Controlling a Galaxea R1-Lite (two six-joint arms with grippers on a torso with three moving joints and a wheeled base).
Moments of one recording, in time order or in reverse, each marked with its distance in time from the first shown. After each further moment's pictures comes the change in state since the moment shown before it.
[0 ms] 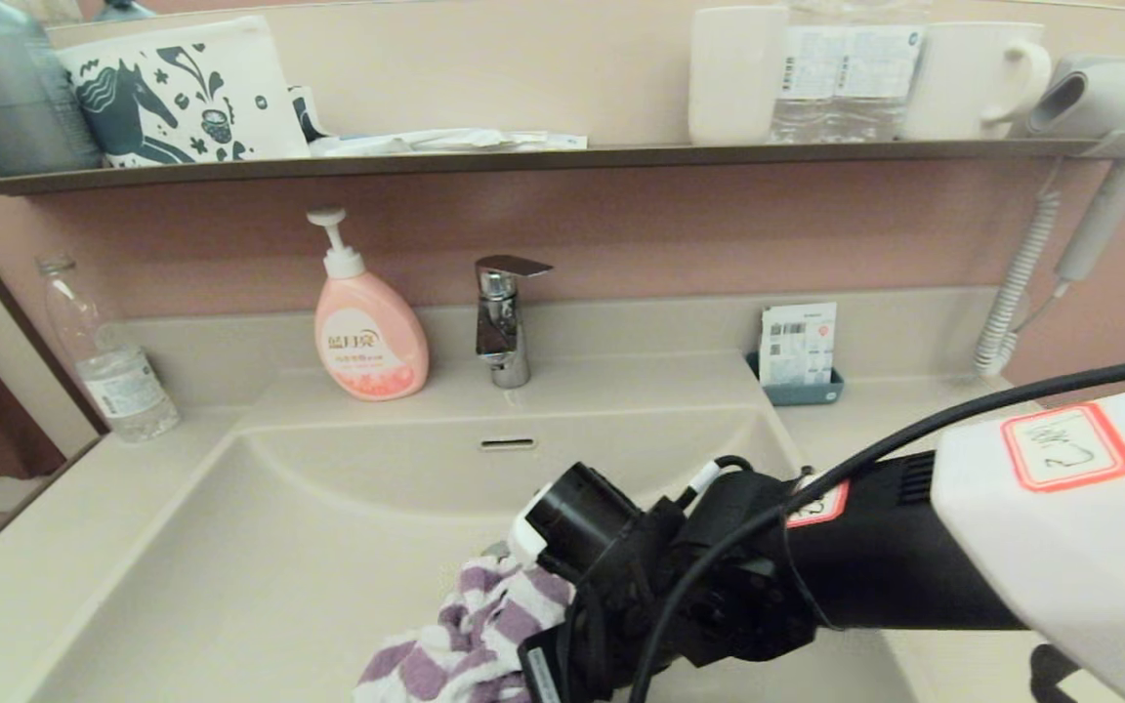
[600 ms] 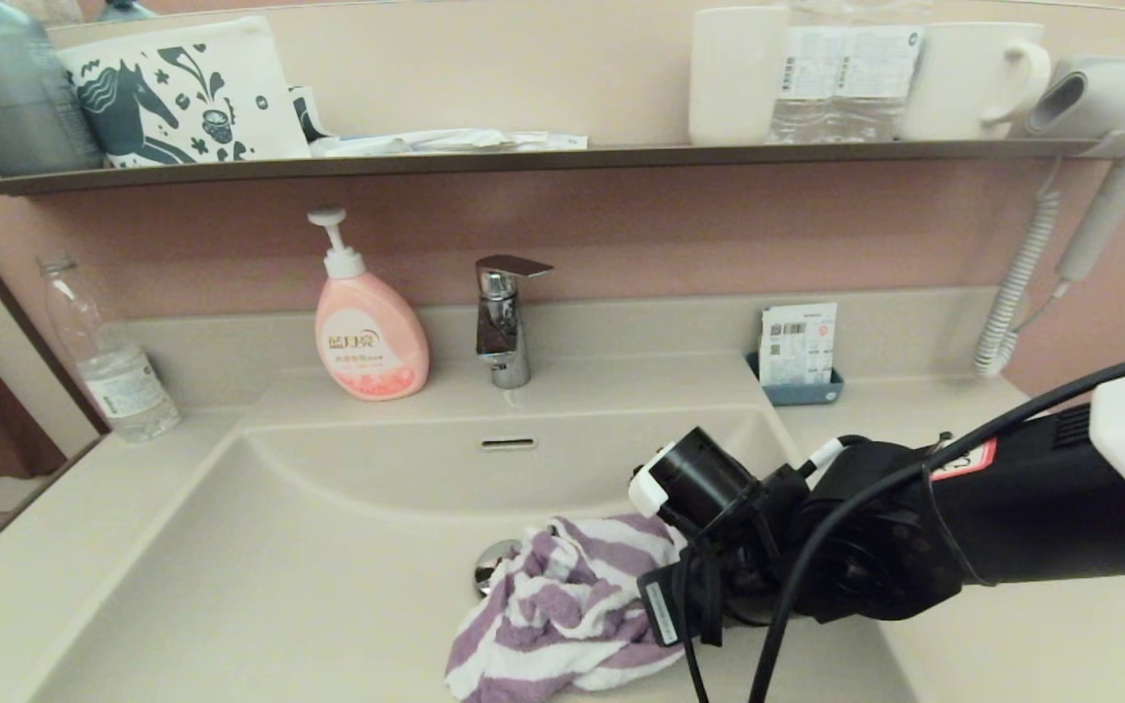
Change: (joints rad) left arm 0.000 0.000 0.000 0.000 0.000 0.000; right arm -0.156 -0.168 0.290 -0.055 -0.274 -0.063
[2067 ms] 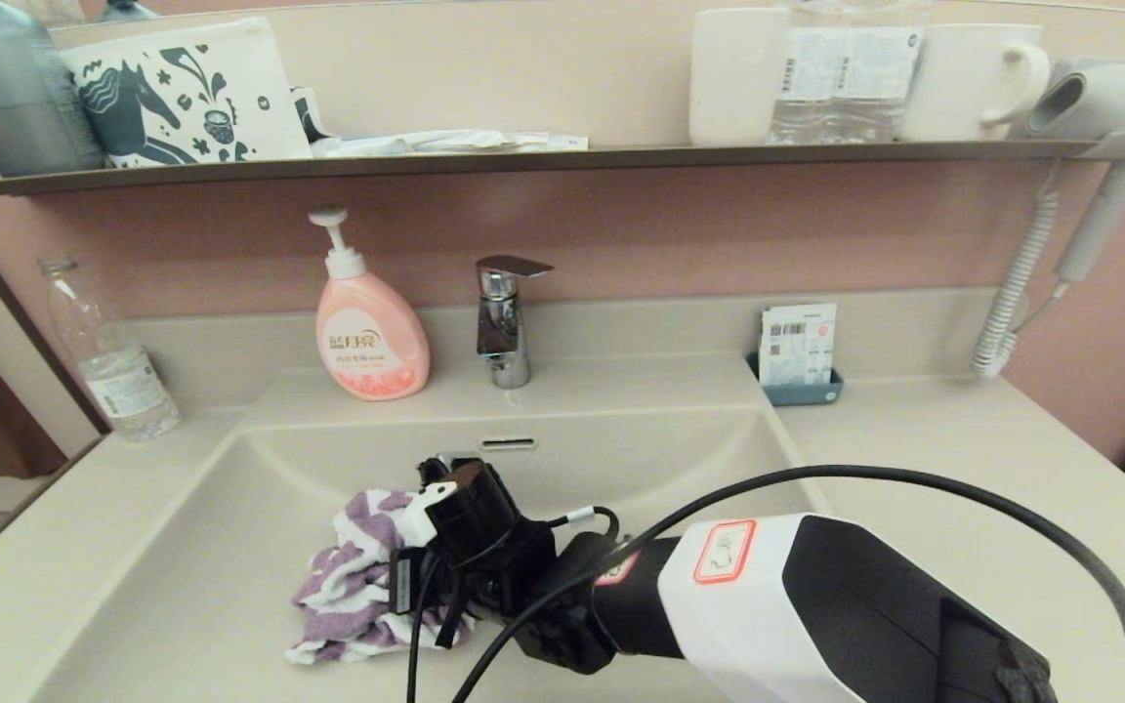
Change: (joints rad) left arm 0.000 -0.001 0.000 0.000 0.000 0.000; right arm 0.149 0.573 -0.722 -0.444 0.089 0.156
